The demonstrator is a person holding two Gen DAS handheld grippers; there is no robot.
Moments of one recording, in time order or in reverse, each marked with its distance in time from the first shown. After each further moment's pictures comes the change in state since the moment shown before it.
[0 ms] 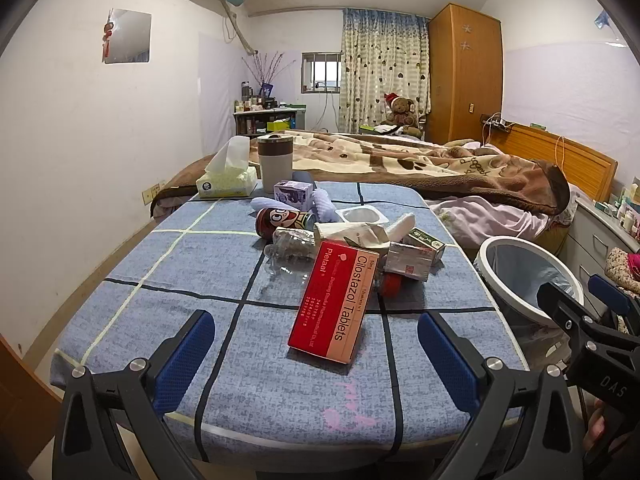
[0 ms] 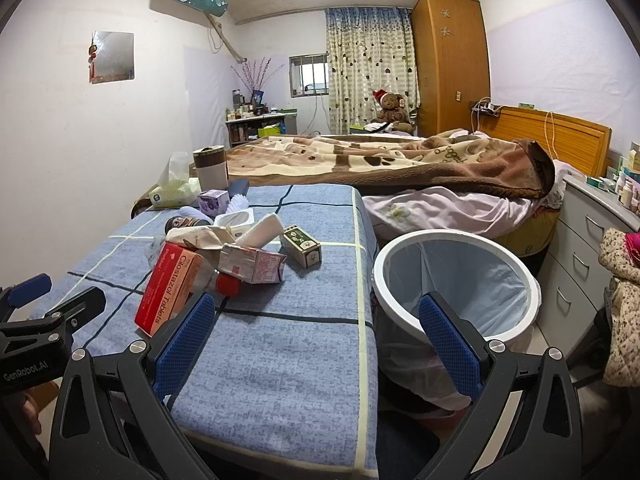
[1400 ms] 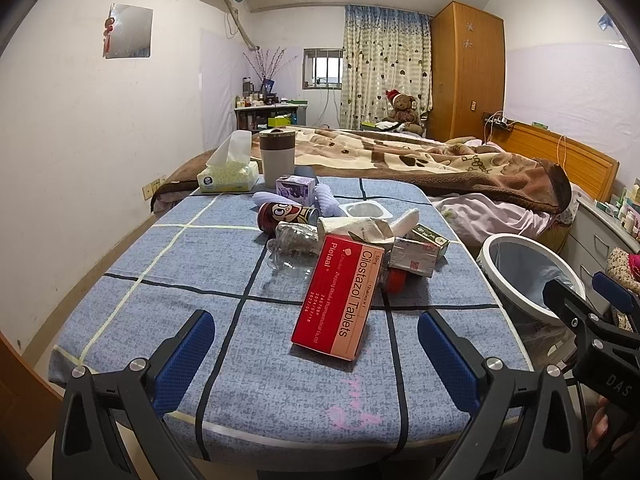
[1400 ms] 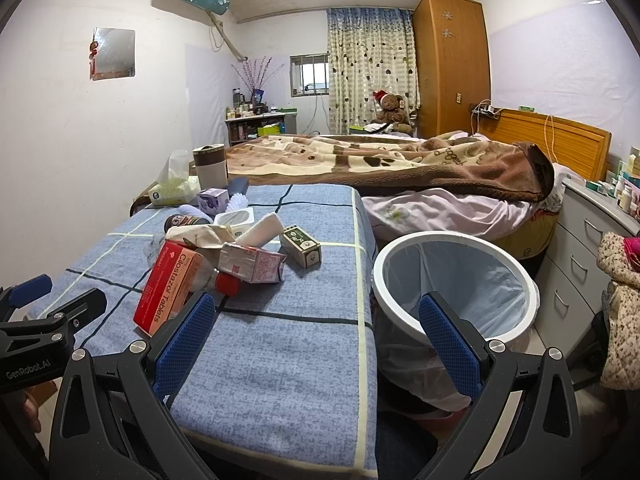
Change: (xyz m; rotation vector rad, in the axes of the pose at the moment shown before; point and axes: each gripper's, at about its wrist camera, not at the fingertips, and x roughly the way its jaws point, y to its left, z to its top) left arm 0.005 0.006 -0.006 -0.008 0.011 -0.005; right arm 0.000 0.003 0.001 -0.012 -0.002 -0.007
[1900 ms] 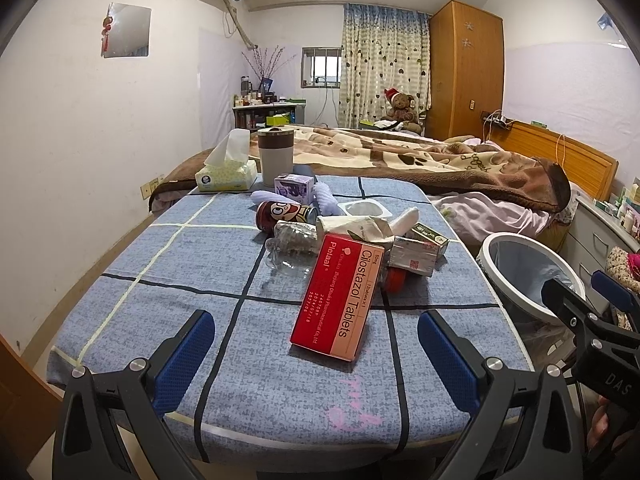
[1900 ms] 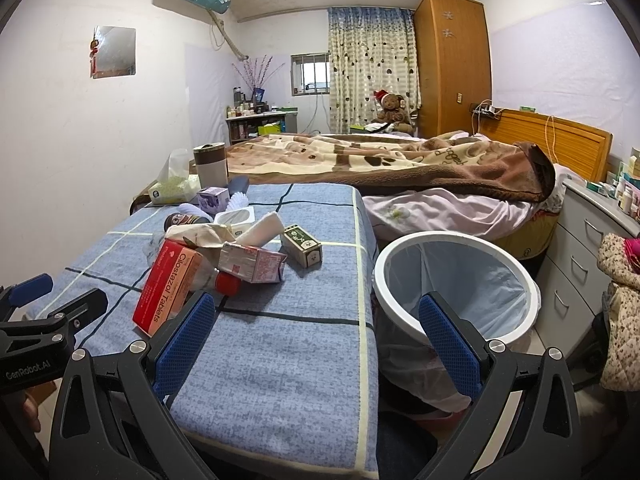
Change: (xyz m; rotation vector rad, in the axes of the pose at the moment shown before) left arm 0.000 0.000 -0.002 0.001 0.006 -0.003; right arm 0.000 0.000 0.000 -0.005 0.002 0.002
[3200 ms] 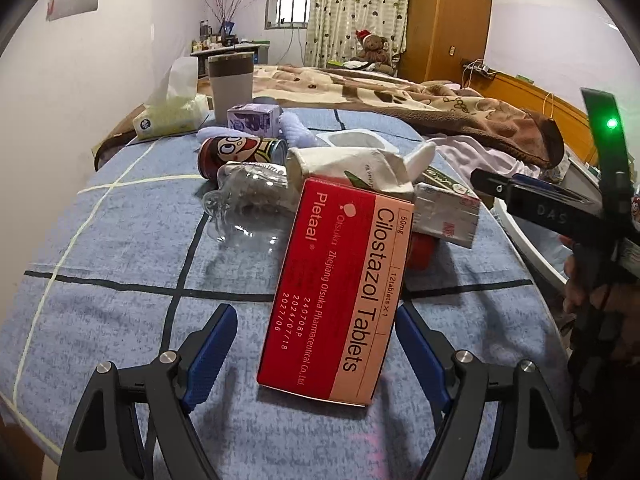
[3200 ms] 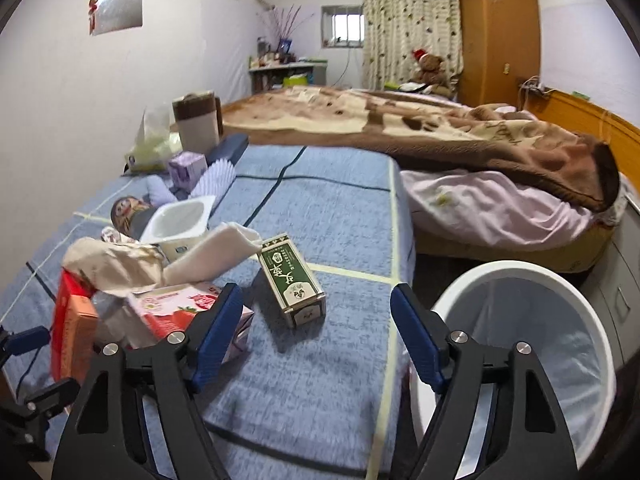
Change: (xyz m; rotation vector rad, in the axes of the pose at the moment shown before) left arm 0.124 0.006 0.011 0.039 0.245 -0.143; right arm 0.158 -0.006 0.041 -0.094 0.194 0.096
